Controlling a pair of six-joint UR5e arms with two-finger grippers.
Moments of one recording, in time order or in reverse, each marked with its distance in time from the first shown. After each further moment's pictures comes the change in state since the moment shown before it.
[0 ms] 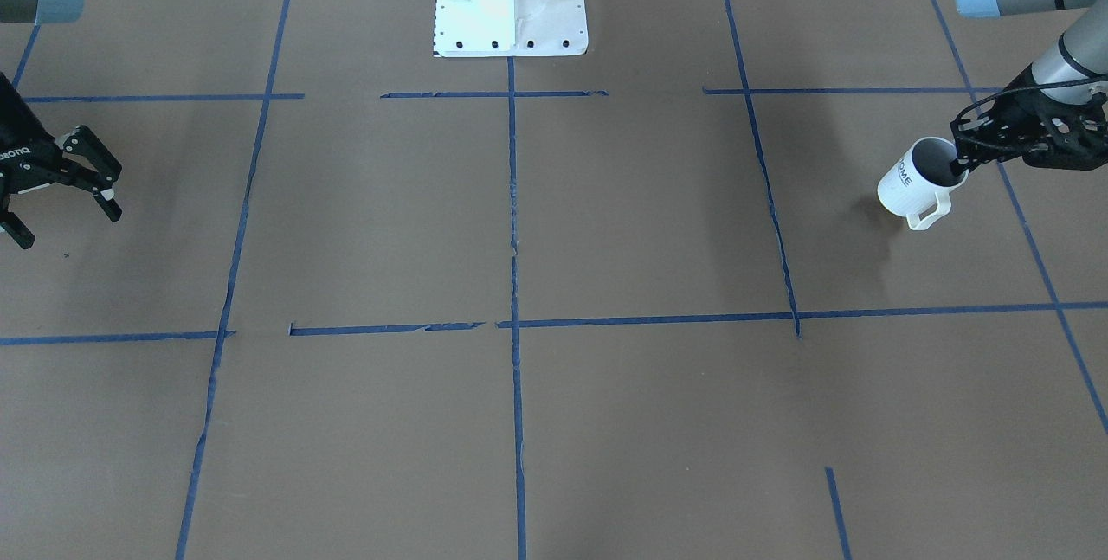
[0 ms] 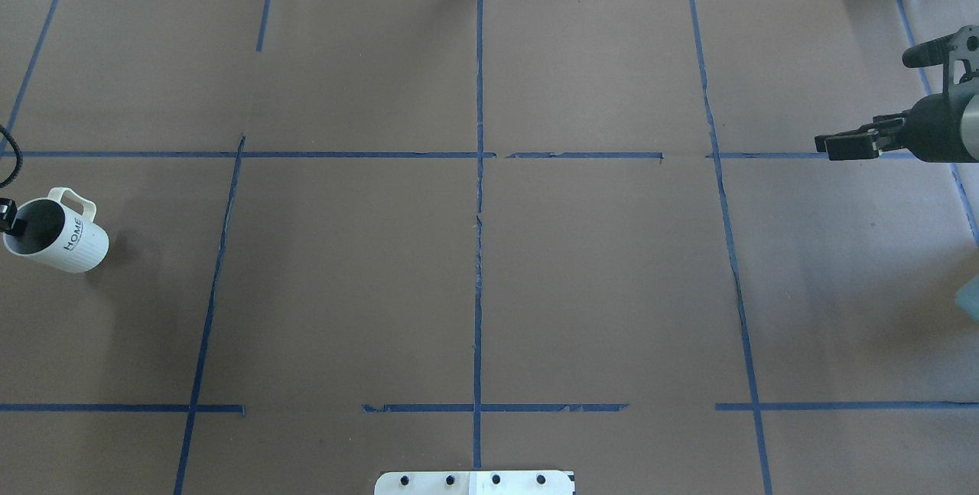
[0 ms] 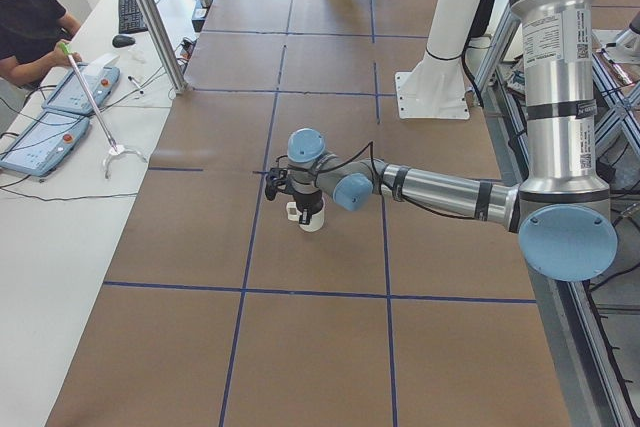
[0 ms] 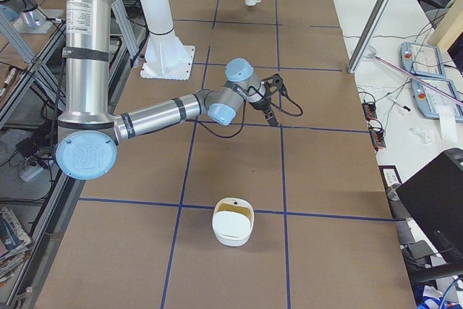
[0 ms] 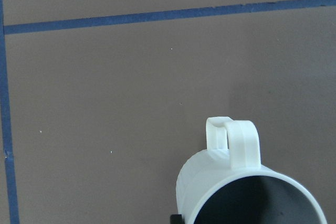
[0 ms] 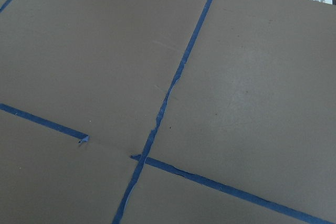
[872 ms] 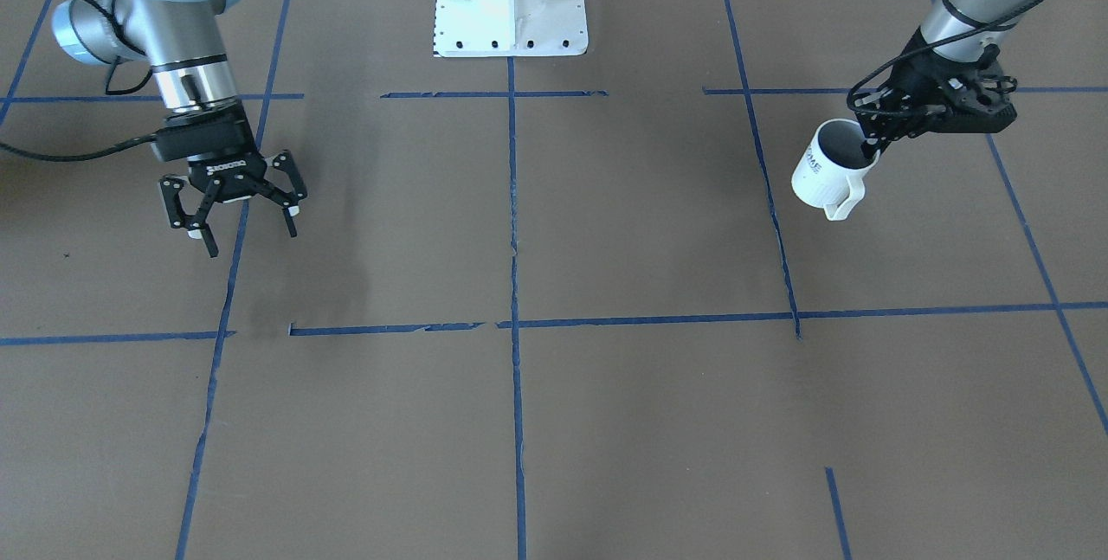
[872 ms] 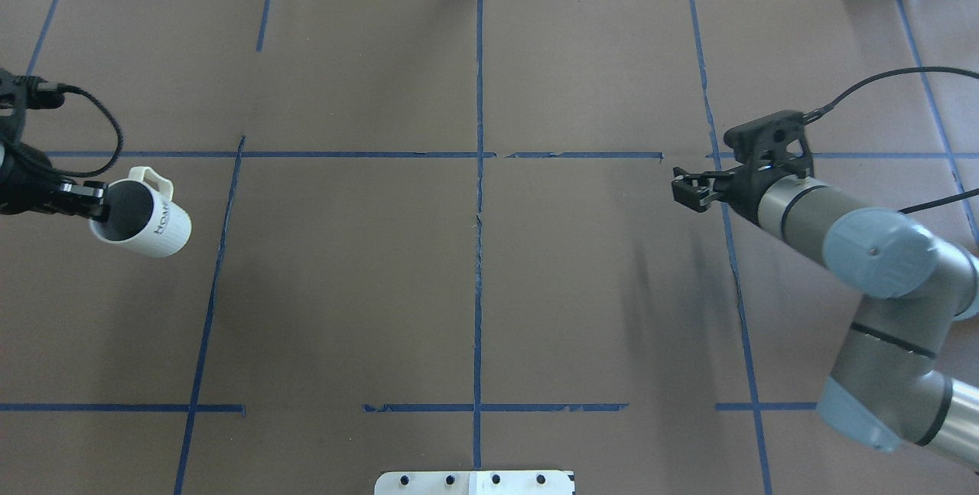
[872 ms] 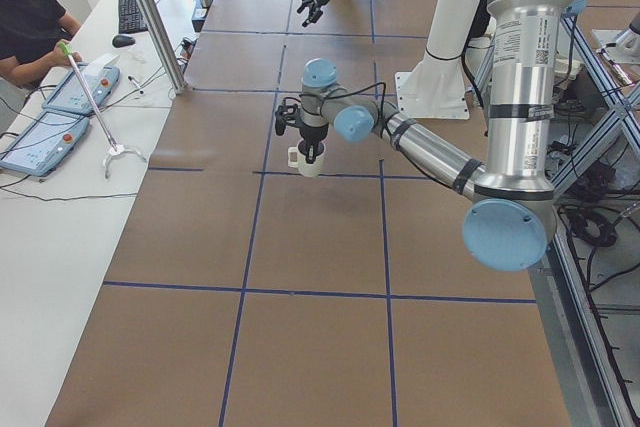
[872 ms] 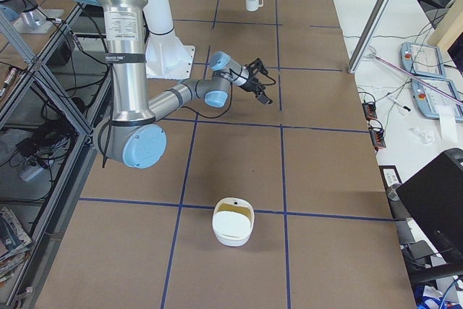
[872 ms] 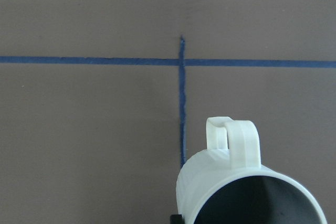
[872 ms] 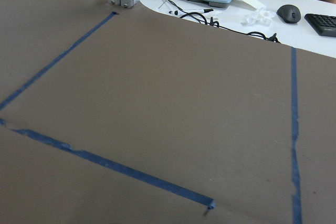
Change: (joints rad) left arm 0.160 -0.061 -0.272 0.198 0.158 -0.218; right arm -0.394 0.105 -0.032 0.052 -0.554 0.188
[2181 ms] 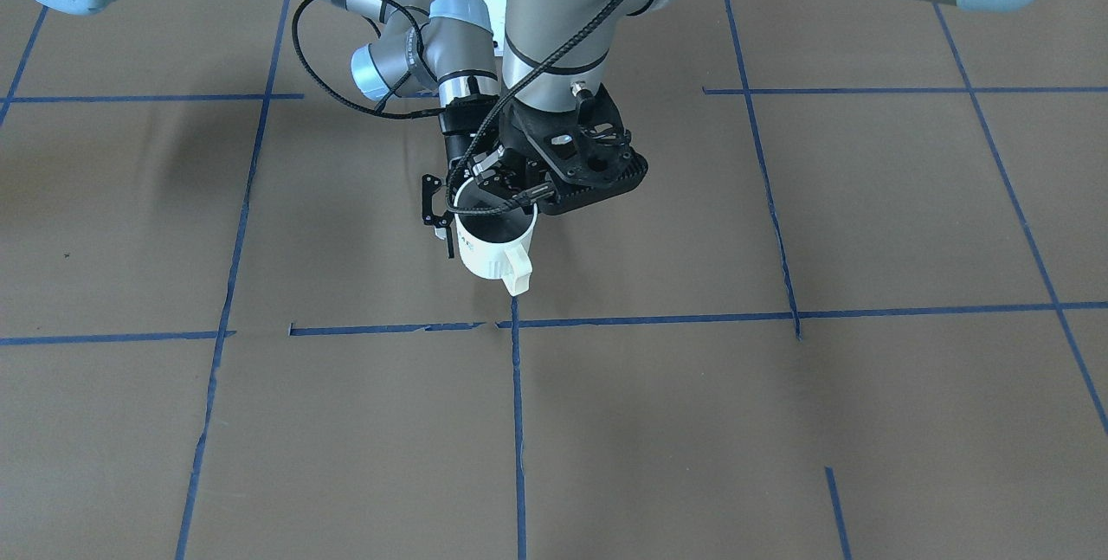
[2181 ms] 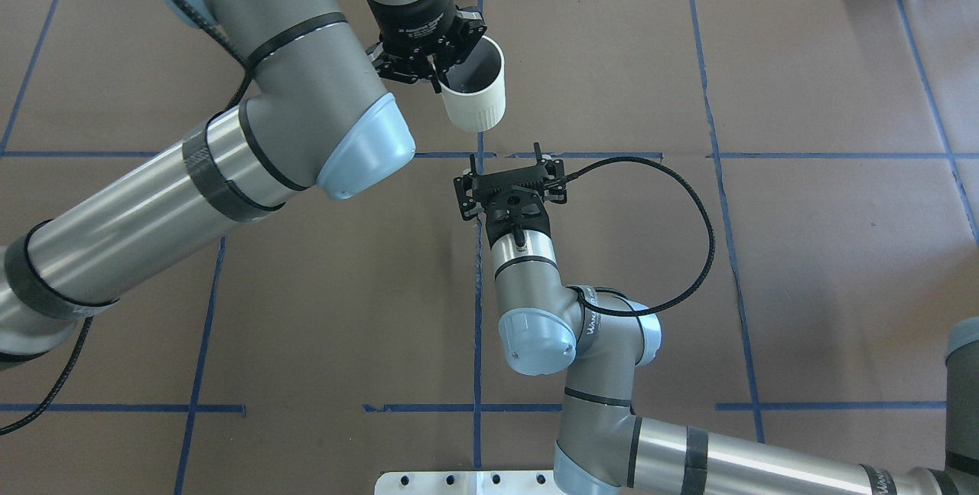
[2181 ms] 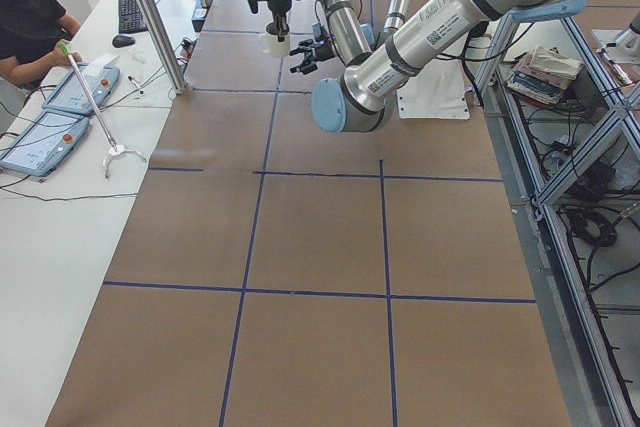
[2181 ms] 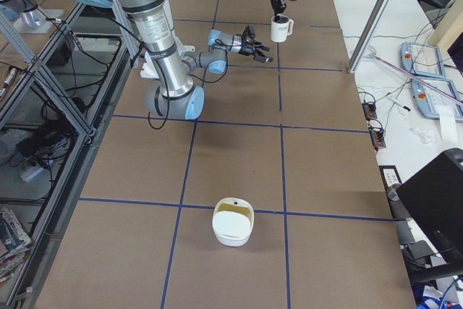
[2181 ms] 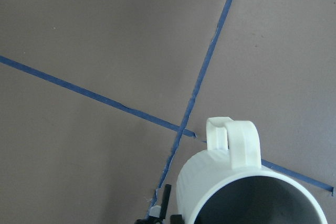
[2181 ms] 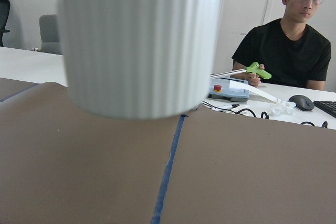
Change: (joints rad) left arm 0.136 -1.046 0.445 0.444 0.016 -0.579; right arm -0.345 0.621 -0.509 0.012 -0.793 0.099
